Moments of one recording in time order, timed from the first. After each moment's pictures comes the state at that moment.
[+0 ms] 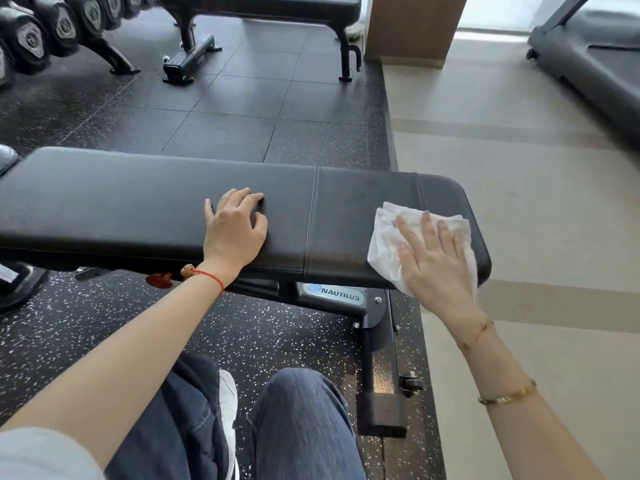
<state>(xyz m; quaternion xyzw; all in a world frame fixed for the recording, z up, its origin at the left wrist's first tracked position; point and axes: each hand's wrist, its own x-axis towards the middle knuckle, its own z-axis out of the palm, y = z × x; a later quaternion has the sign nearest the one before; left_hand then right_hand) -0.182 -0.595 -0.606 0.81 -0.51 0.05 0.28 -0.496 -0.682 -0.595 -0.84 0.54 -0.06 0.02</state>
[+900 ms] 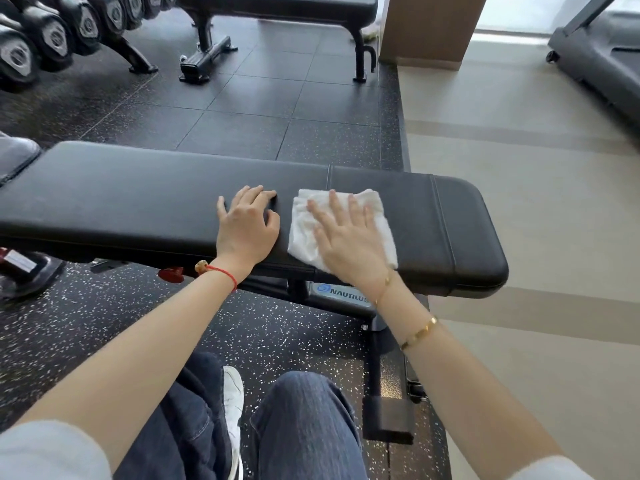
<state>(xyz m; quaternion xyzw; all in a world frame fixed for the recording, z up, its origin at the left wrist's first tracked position) -0.185 -0.594 -0.602 0.83 -0.50 0.05 0.26 -0.363 -0.662 -0.590 -0.92 0.39 -0.05 0.04</state>
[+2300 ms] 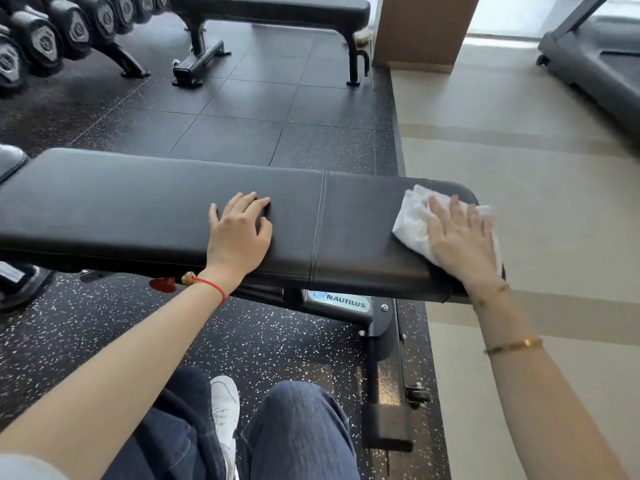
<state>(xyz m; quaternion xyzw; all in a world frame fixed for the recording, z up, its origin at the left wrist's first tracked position) -0.182 -0.593 -0.606 0.82 -0.51 0.05 0.26 -0.493 -0.744 -0.584 -0.80 0.59 -0.06 0.07</state>
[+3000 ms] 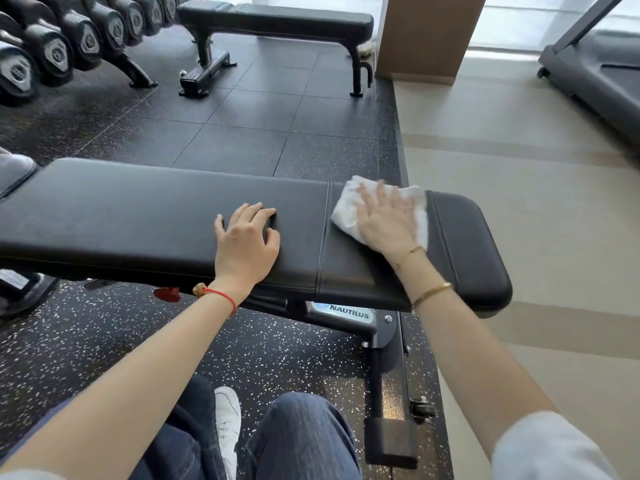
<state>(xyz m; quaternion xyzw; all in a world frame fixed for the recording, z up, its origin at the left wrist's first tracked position) -0.185 -0.594 -0.603 0.83 -0.49 0.05 0.27 -0.369 -0.752 -0.577 -0.86 0.51 -0.03 0.06</state>
